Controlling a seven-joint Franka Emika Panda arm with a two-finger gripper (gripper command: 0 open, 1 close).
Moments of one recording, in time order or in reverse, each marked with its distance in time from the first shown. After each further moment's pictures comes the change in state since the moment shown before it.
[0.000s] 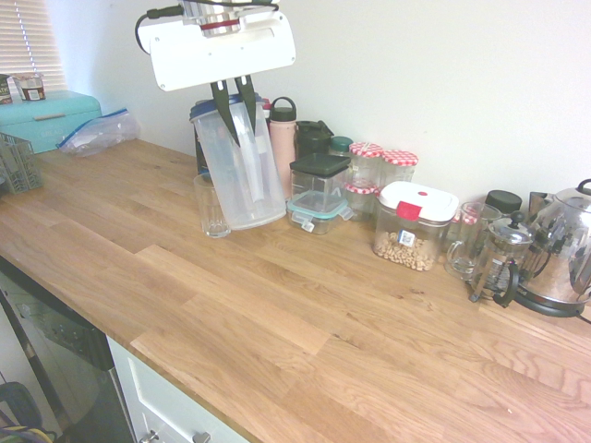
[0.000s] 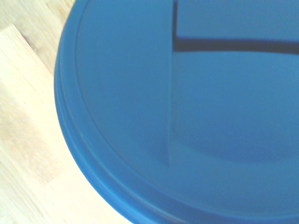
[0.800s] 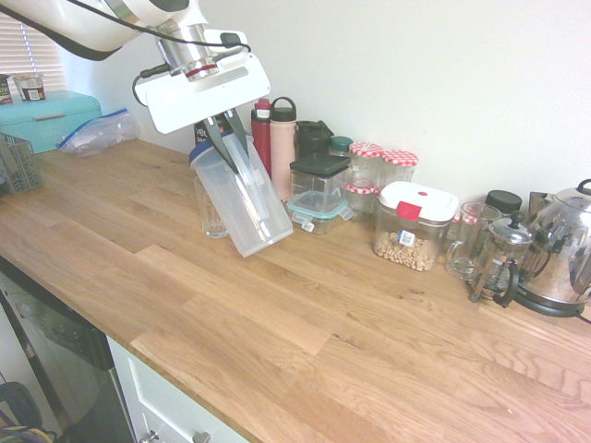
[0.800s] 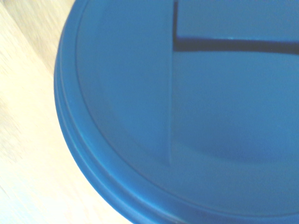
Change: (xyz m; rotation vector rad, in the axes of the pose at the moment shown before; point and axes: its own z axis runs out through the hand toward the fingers) arm 0.023 -0.066 0.043 -0.252 -0.069 -0.119
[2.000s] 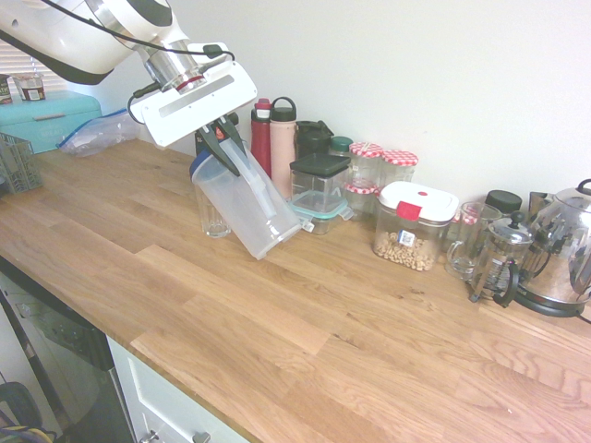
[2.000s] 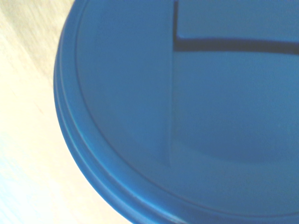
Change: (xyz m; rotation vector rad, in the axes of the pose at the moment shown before) arm 0.012 -0.032 0.002 -0.148 0.019 -0.063
